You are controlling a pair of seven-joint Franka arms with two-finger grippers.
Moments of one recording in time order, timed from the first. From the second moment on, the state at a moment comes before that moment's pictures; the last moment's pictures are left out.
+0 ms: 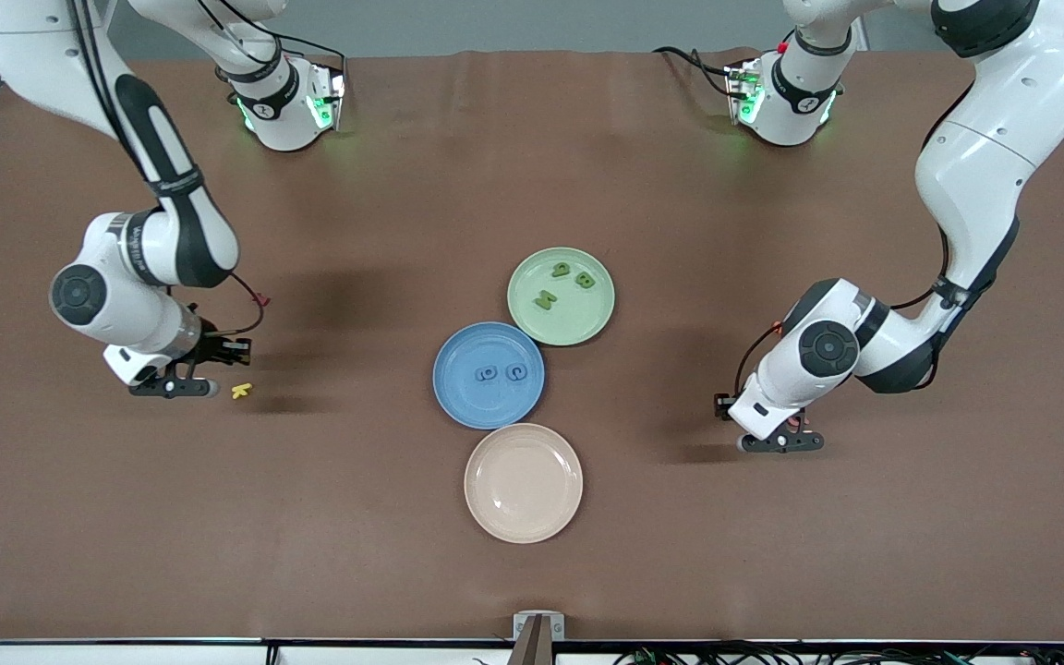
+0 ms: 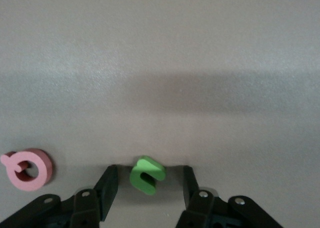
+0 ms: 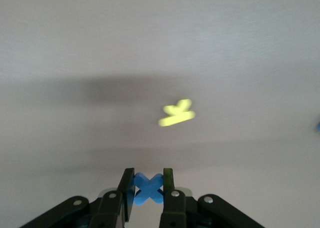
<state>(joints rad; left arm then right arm) 0.36 0.85 -0.71 -1.75 0.75 2.34 -0.72 0.07 0.33 -0.02 -2.13 0.04 2.39 0.09</state>
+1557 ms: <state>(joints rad) 0.36 0.84 -0.81 -1.74 0.75 2.22 -0.84 0.70 0.67 -0.01 -1.61 0.04 2.33 1.29</state>
